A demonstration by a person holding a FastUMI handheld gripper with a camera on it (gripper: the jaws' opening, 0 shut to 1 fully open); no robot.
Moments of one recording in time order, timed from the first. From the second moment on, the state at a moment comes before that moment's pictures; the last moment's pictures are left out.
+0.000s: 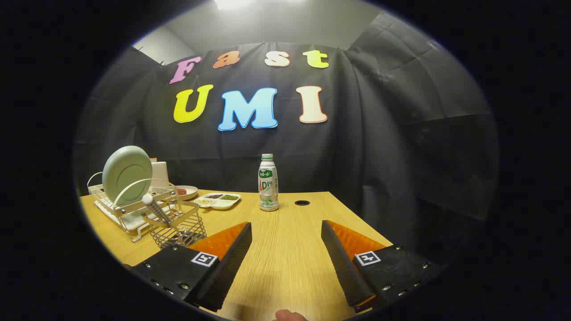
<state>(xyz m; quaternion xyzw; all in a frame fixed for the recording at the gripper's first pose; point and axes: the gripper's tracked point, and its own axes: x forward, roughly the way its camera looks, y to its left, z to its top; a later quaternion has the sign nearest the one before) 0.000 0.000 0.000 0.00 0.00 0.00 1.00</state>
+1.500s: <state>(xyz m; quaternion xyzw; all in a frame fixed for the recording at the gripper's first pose) -0.030 0.158 0.261 0.01 -0.02 0.04 1.00</state>
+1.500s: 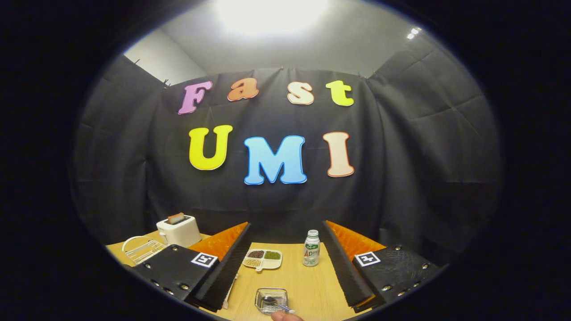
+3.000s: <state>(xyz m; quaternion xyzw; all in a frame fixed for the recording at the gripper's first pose) 0.047 0.367 0.127 0.02 0.42 0.03 0.91</state>
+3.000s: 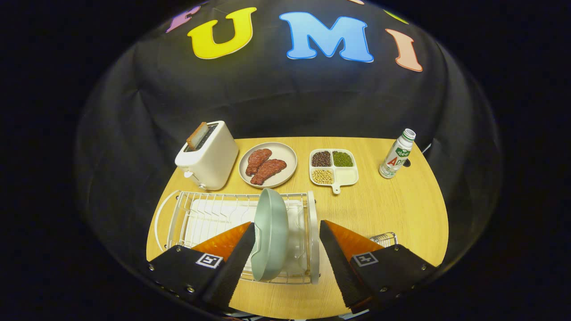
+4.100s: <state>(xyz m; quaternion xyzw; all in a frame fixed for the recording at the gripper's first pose) 0.051 0.375 0.119 -0.15 0.46 -0.12 0.87</state>
